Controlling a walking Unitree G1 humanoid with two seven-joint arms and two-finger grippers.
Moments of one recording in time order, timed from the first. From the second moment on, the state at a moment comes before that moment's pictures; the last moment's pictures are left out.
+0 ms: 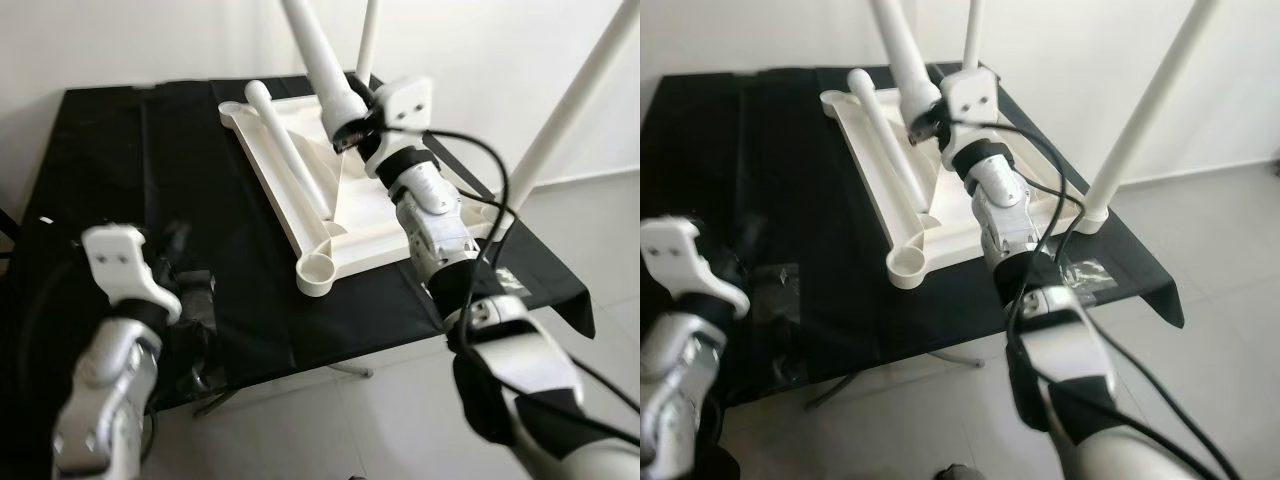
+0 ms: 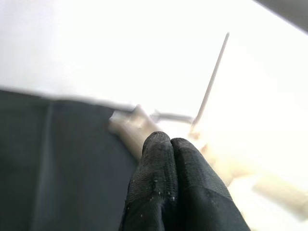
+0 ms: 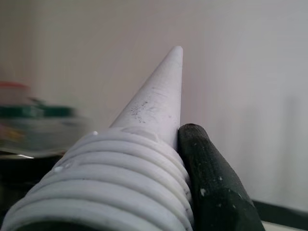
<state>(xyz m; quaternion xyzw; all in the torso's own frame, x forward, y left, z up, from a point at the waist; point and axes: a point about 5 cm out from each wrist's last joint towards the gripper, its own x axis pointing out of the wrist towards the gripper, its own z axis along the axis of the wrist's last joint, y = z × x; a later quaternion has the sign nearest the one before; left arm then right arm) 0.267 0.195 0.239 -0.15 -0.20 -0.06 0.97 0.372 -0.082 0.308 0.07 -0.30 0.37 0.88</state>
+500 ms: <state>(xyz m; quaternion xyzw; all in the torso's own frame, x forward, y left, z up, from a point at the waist) 0.255 0.175 0.297 -0.35 -0.26 -0.36 0.83 0.328 -0.113 0.272 0.21 -0.24 0.57 0.75</state>
